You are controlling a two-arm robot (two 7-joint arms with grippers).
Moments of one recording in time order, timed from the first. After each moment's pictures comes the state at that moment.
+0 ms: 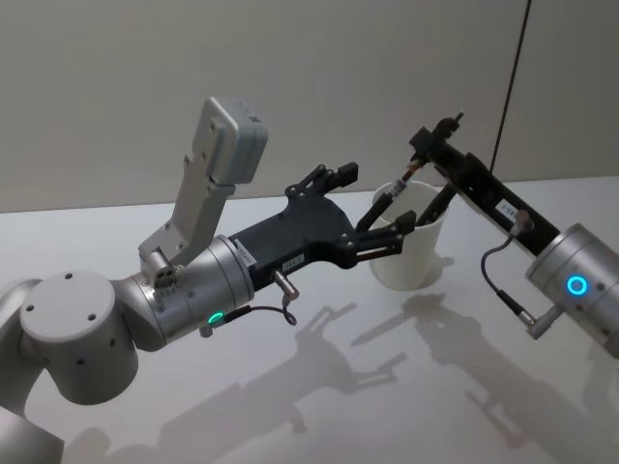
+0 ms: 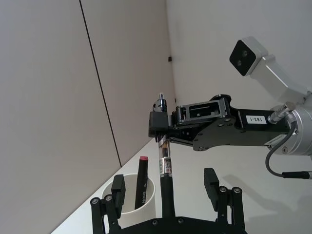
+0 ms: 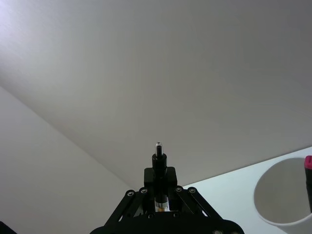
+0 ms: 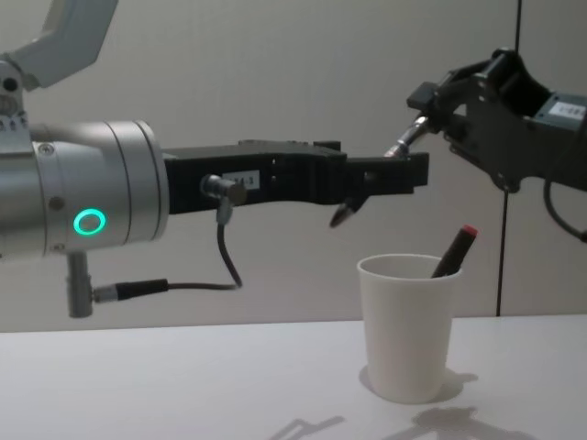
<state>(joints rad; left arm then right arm) -0.27 0.41 0.38 -1.77 -0.42 0.22 -0.51 0.15 0.31 -0.29 -1.80 1.28 0.27 0.12</state>
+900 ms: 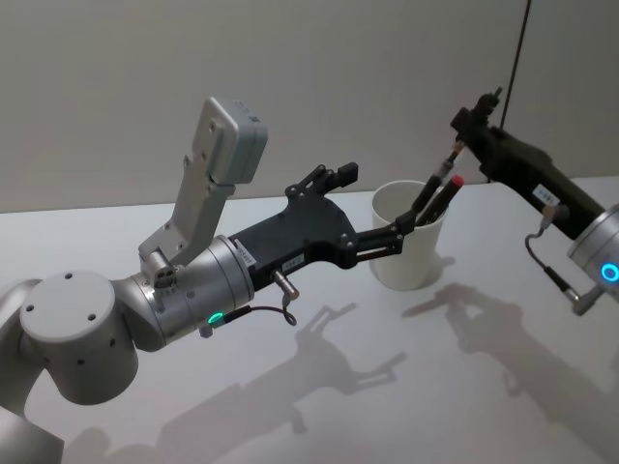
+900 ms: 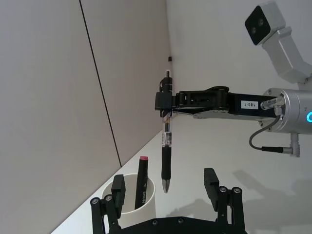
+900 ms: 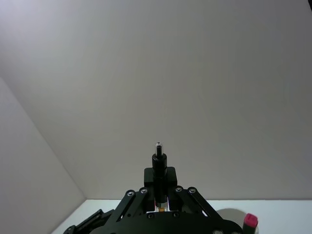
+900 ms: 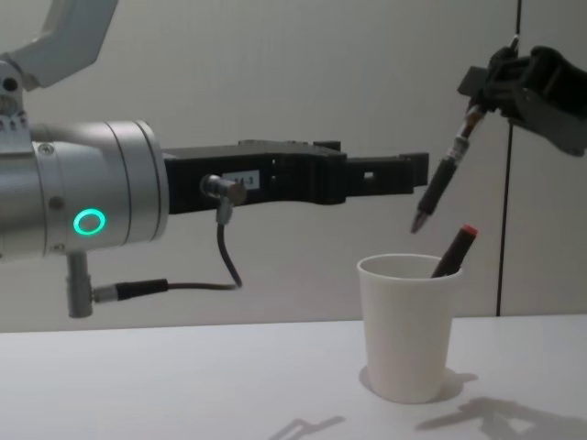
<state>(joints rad) -0.27 0.41 0.38 -1.77 -0.42 0.22 -0.51 0.18 0.39 -0.27 -1.79 0.99 0.18 0.20</state>
